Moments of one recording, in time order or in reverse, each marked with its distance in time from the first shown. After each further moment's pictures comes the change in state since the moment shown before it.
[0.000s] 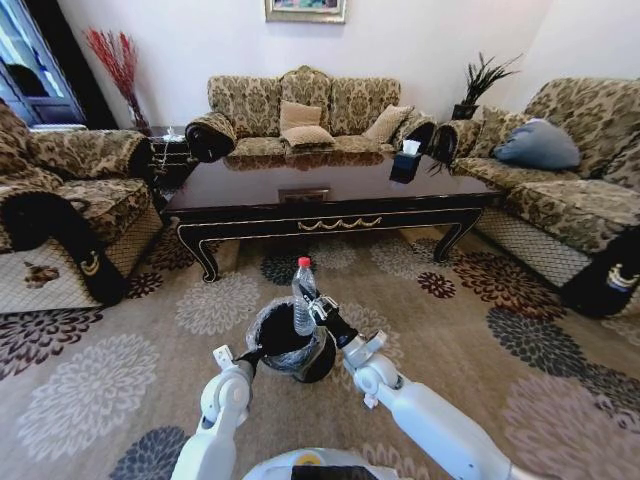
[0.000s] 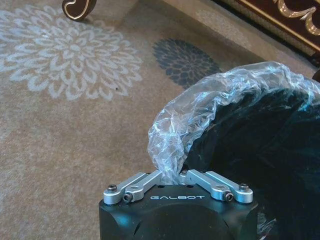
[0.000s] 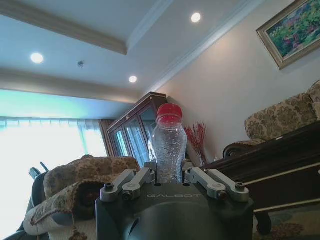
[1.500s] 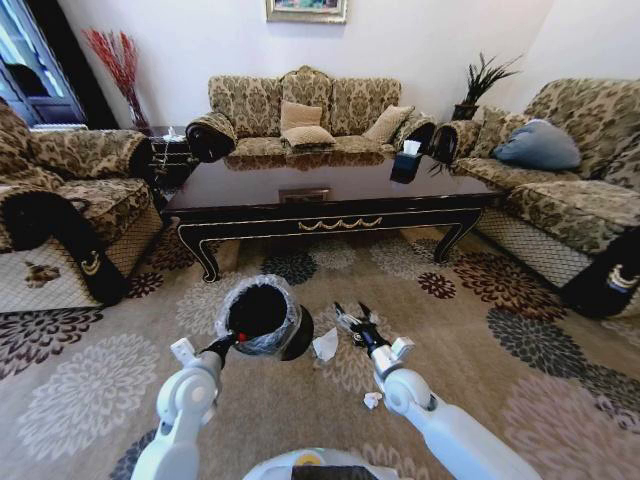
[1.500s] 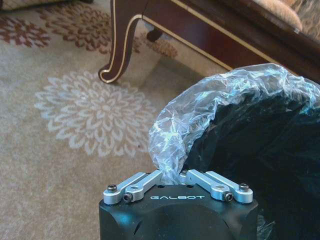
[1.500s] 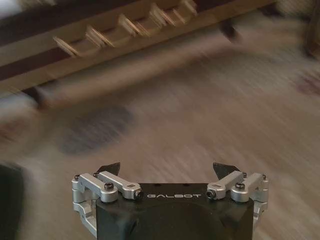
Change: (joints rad) left arm 0.061 0.077 -0.195 -0.254 -0.155 0.026 -0.079; right arm -0.268 -0.073 0.238 0.135 0.070 -0.572 0.885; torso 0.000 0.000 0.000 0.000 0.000
